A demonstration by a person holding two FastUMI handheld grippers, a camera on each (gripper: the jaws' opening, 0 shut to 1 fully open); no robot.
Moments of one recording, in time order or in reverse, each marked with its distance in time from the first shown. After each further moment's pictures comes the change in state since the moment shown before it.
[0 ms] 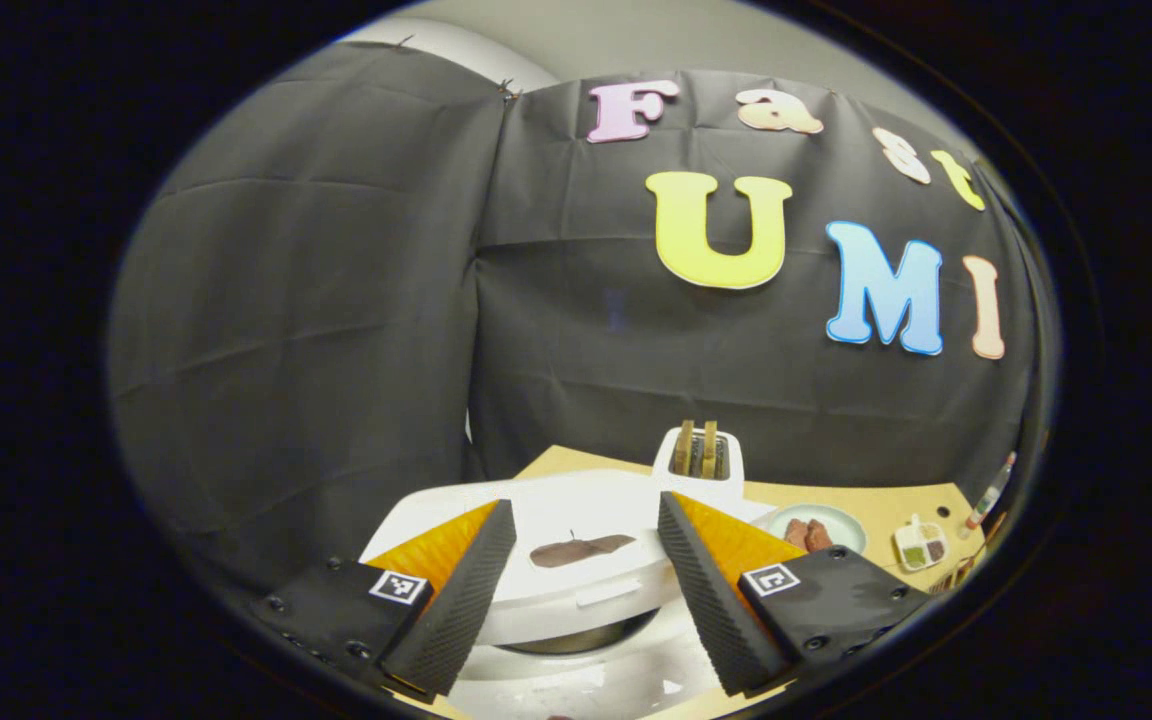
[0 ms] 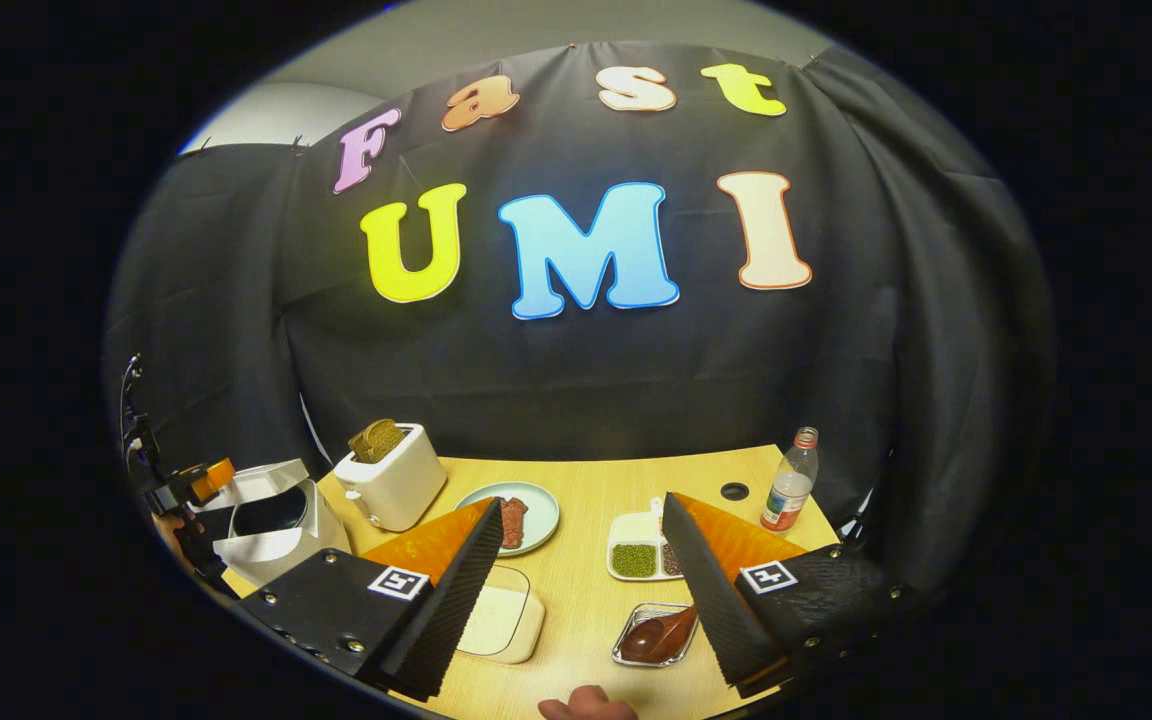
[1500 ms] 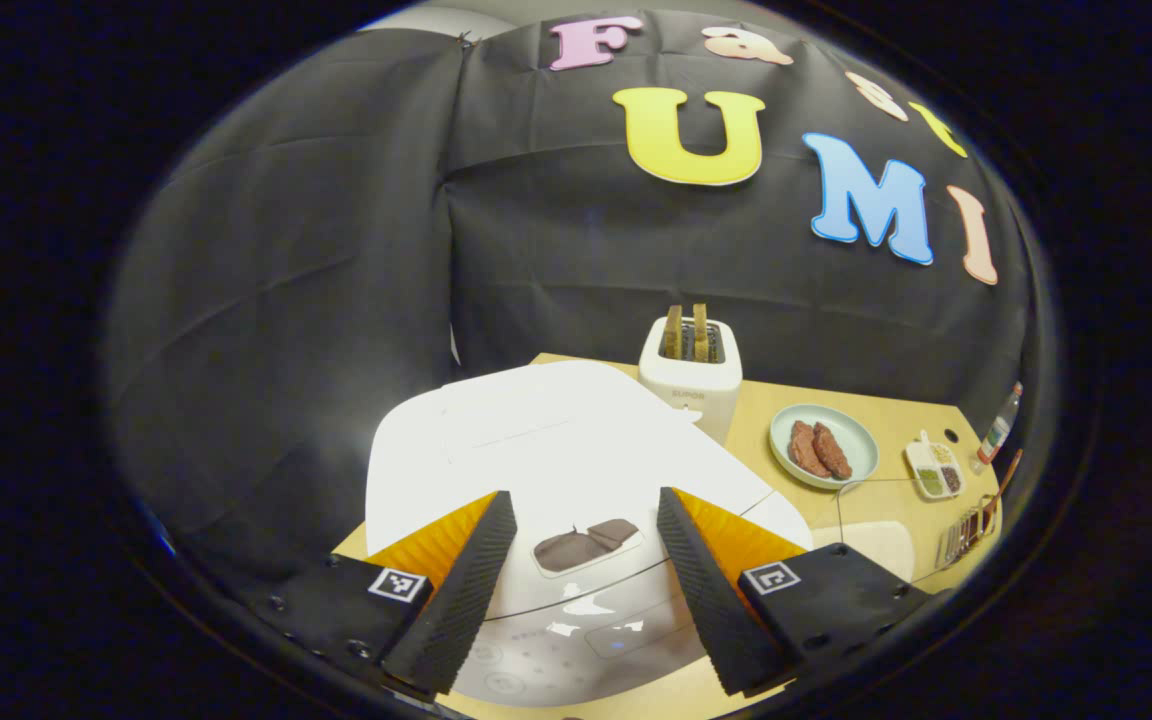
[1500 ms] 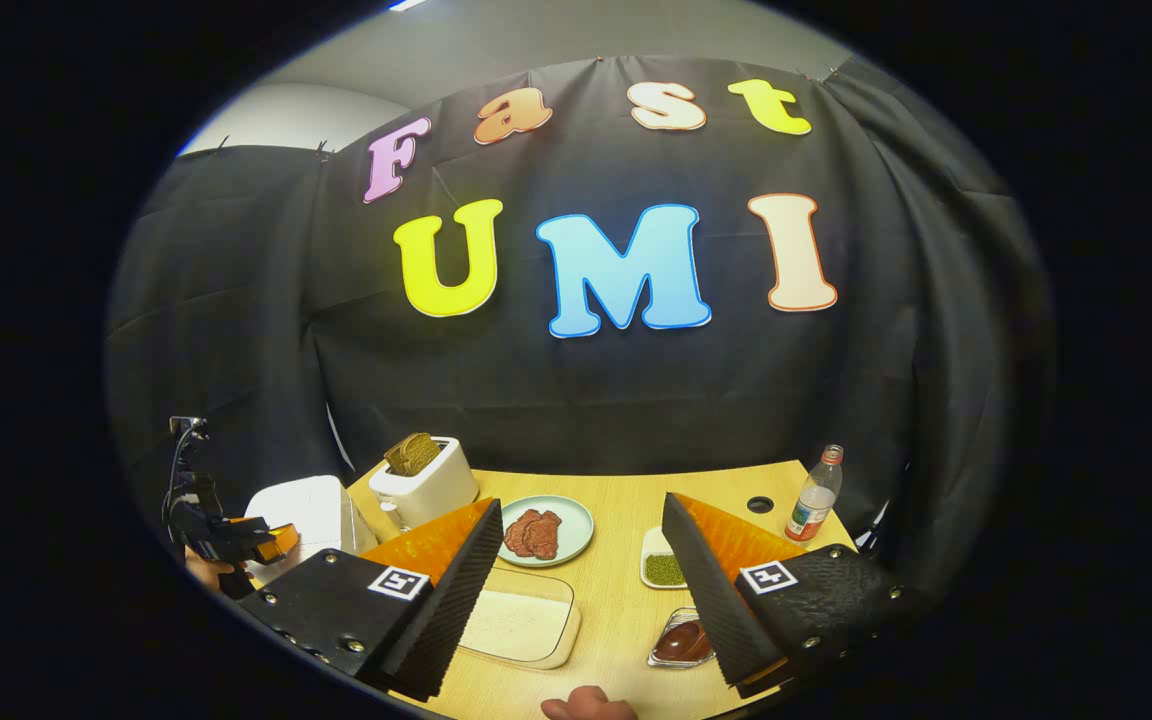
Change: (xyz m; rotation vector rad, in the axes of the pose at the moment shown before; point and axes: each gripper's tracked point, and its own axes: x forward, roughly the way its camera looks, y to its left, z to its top) left arm 0.003 -0.015 -0.078 0.099 0.247 -0.047; right arm -0.022 0.045 0.018 -0.015 -0.043 0.050
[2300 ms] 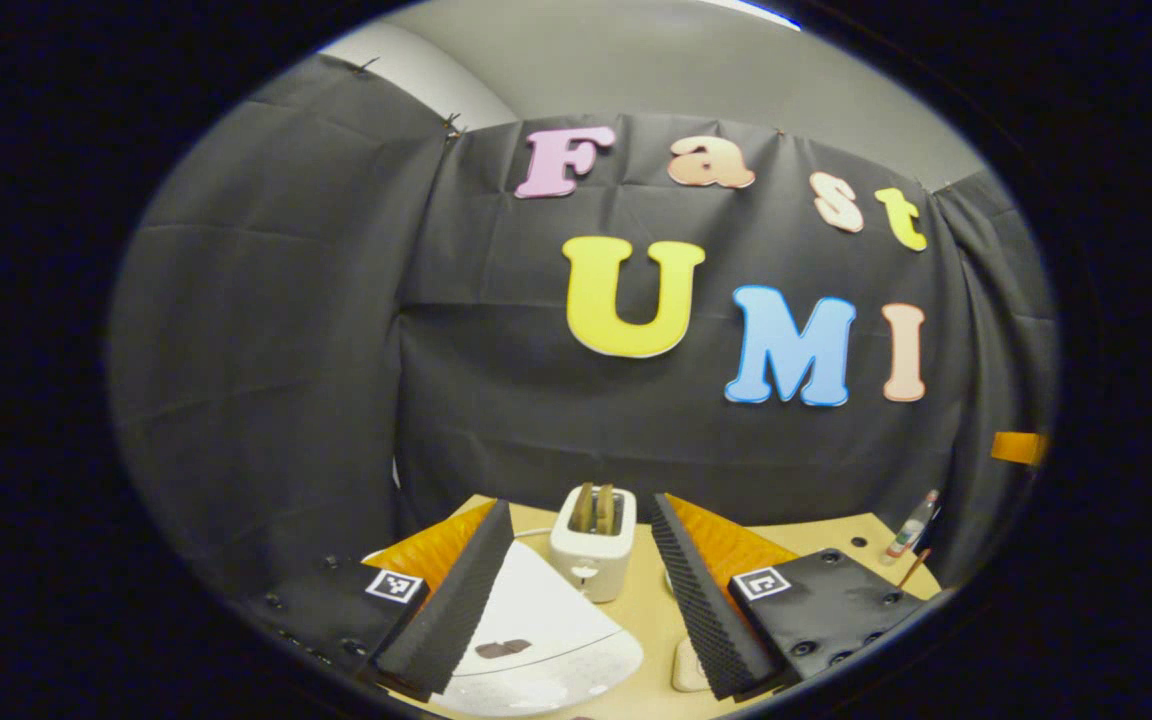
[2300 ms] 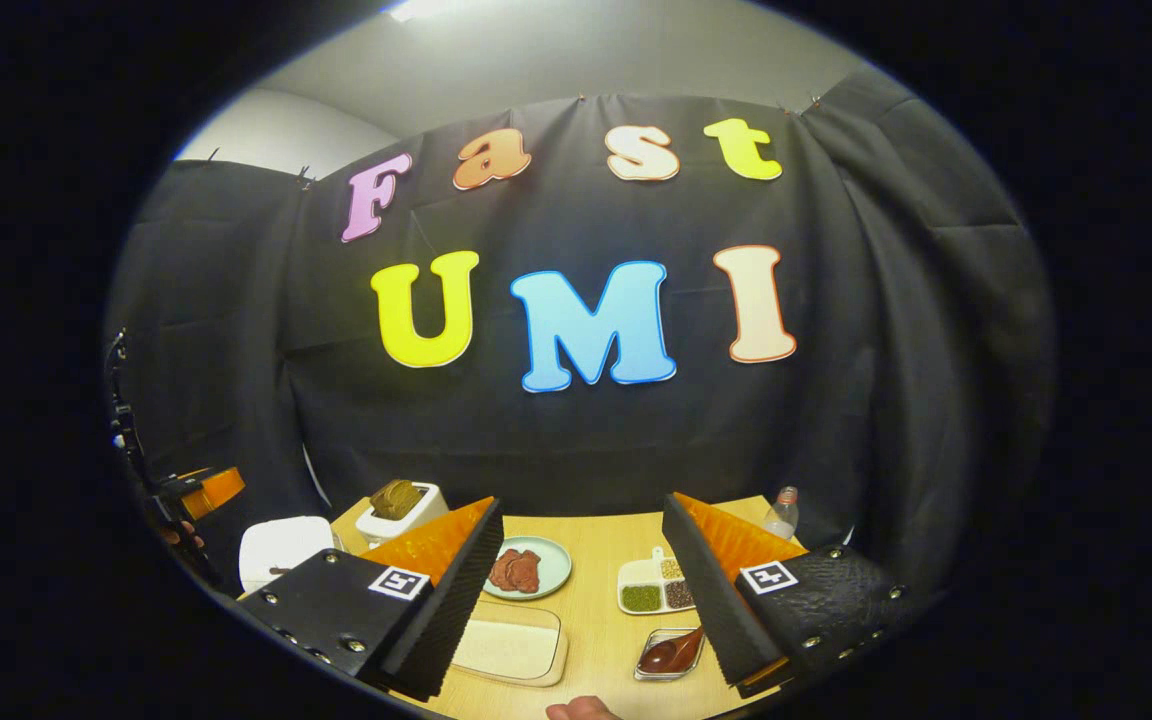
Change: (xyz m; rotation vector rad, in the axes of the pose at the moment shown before) left arm -0.135 -0.062 0.188 -0.027 -0.419 -0.198; right arm -0.037 -0.015 0.078 0.017 -0.153 -0.134
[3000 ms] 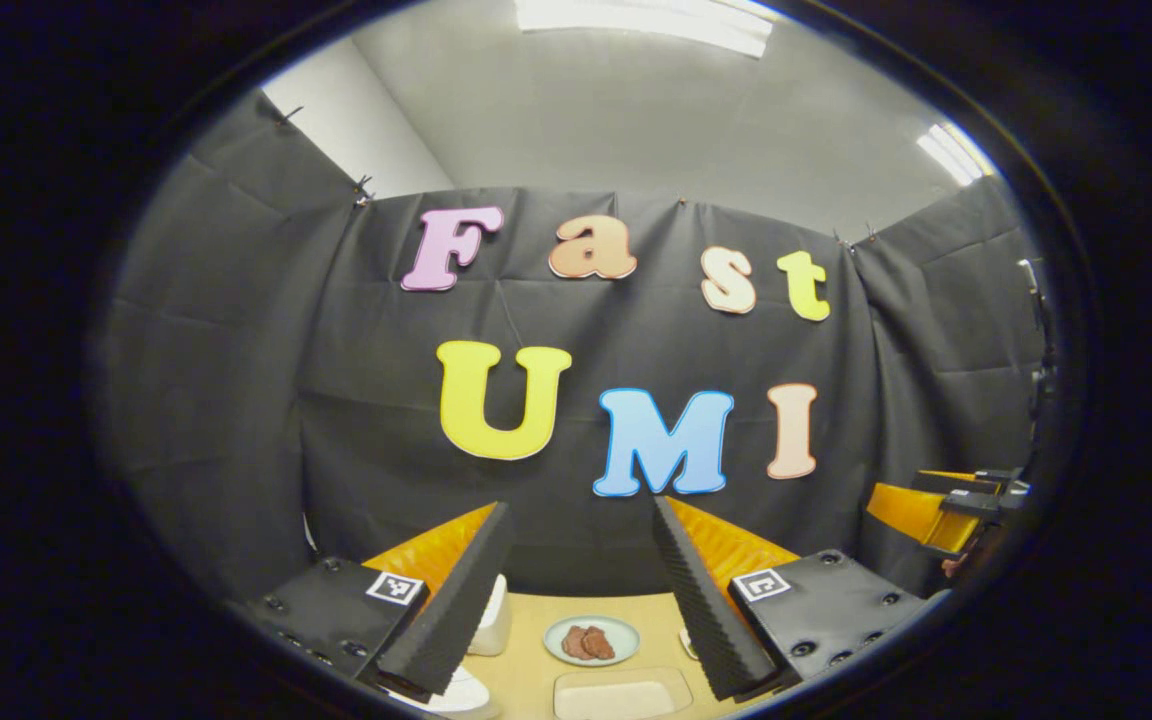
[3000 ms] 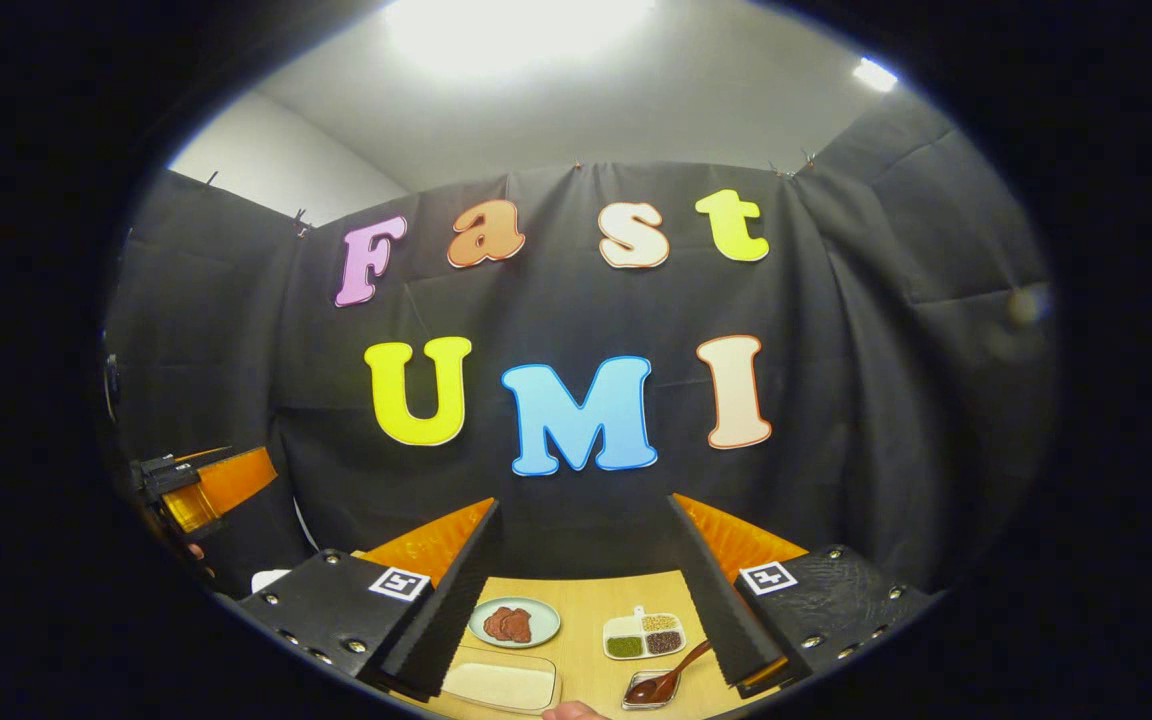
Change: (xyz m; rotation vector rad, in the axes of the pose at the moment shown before) left arm -0.035 -0.162 0.145 -0.004 -0.164 -0.208; right arm -0.035 0.006 0.106 -0.042 -0.163 -0.038
